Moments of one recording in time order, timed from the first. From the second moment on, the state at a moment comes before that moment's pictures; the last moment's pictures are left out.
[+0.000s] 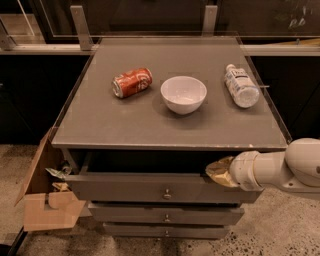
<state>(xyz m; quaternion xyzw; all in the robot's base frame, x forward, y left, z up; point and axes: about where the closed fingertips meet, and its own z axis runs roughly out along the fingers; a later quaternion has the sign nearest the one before) 0.488 -0.150 0.675 -0.50 0.77 0.16 0.37</state>
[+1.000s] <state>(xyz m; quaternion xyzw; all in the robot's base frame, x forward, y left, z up) 0.475 -0.147 0.670 -0.51 0.77 0.18 0.34</state>
